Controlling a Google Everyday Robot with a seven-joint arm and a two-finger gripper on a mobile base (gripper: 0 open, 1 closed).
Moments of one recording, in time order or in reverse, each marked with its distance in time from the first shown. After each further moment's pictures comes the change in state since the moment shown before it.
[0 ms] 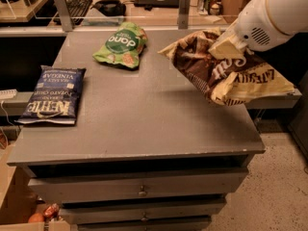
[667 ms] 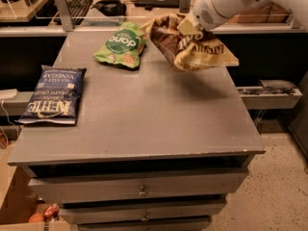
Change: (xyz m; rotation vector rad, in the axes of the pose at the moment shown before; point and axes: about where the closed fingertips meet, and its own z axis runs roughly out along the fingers) arm -0.069 -0.078 0.108 0.065 -0.093 0.032
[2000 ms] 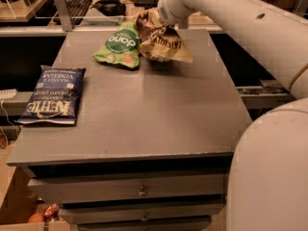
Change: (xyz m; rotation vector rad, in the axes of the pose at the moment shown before) arm -0.052 -0.036 0.122 0.142 -0.028 0.290
